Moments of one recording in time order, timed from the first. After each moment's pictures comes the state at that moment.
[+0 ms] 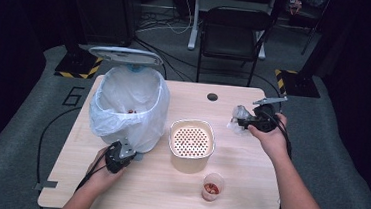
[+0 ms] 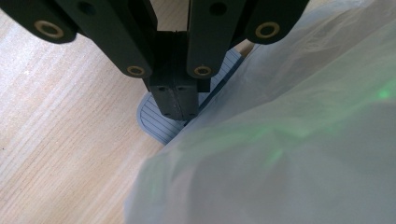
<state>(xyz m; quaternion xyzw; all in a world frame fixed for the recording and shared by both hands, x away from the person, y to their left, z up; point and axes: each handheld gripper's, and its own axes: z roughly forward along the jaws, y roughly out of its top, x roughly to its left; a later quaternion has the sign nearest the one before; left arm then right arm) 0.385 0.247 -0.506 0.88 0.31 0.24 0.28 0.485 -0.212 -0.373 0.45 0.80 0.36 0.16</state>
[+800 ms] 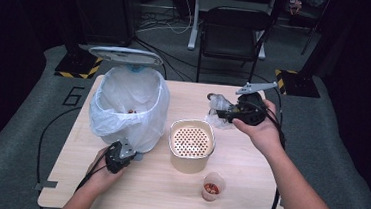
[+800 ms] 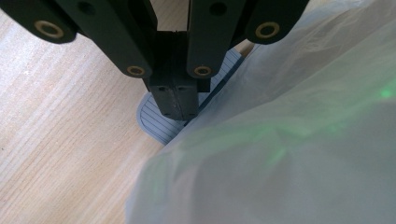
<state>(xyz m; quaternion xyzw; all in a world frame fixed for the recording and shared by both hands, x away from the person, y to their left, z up) 0.385 0.247 -0.505 0.88 0.31 0.24 0.28 0.446 -0.143 -0.293 0.33 0.84 0.42 0.14</state>
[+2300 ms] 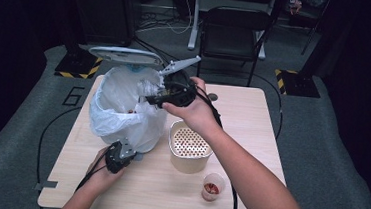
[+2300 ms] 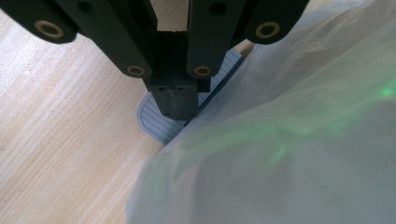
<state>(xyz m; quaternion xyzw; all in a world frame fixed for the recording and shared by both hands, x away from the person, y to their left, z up) 0.384 0.246 -0.505 0.88 0.32 0.23 0.28 0.451 0.026 -0.251 0.21 0.86 0.46 0.09</state>
